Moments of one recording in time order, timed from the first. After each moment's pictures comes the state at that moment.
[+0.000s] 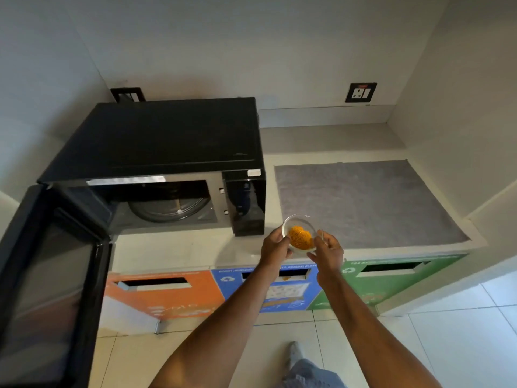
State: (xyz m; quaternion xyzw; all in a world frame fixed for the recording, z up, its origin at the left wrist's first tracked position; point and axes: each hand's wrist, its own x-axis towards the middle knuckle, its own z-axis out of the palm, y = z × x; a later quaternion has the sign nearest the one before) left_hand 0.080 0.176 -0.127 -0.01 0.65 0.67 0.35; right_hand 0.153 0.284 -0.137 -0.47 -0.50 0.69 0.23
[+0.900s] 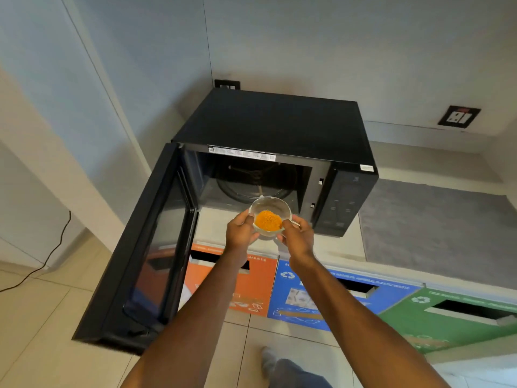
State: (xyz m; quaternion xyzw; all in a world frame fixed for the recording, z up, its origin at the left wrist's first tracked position) left_hand -0.020 -0.089 -0.121 -0.13 0.61 0.77 0.13; right_hand 0.028 0.037 -0.116 -0.34 -0.56 0.75 0.12
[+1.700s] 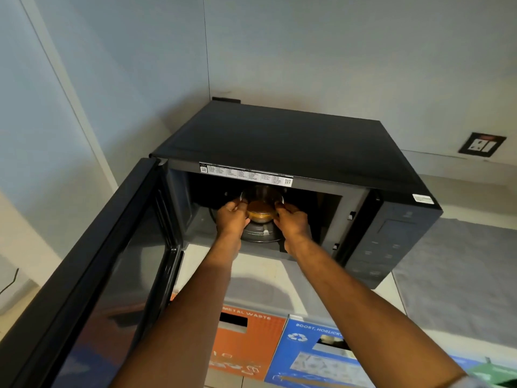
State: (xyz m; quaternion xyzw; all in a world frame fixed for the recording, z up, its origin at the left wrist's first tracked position) left_hand -0.208 -0.065 -0.157 -0.10 0.60 0.79 0.06; right_hand -0.165 0.061 -0.146 -0.28 -0.60 0.74 0.12
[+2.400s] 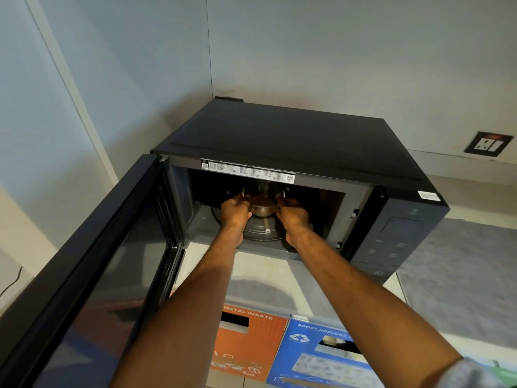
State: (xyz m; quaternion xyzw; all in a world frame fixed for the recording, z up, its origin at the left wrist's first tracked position) left_hand -0.221 -0.061 -0.159 -0.10 0.60 0.79 0.05; right_hand -0.179 0.060 -0.141 -0.31 -0.58 0.75 0.10
